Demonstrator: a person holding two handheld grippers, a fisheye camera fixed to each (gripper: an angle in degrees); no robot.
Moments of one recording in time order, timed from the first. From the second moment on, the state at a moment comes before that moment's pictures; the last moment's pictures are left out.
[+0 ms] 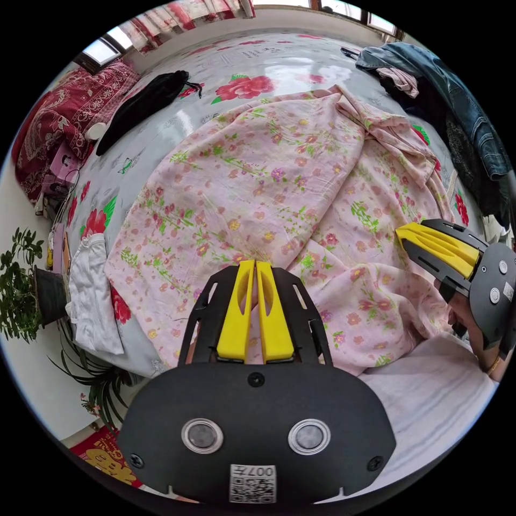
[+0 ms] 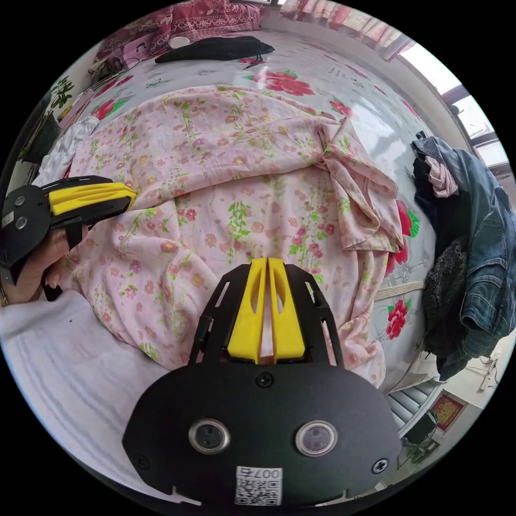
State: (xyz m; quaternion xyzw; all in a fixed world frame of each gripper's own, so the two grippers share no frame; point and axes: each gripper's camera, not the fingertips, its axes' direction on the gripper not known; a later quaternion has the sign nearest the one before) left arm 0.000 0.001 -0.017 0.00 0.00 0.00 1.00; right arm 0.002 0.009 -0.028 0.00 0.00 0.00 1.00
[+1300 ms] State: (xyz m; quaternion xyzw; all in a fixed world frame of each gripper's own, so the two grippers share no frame) left arm -0.002 0.001 -0.023 0.00 0.00 0.00 1.00; right arm 0.005 0.013 -0.048 0.00 0.00 0.00 1.00
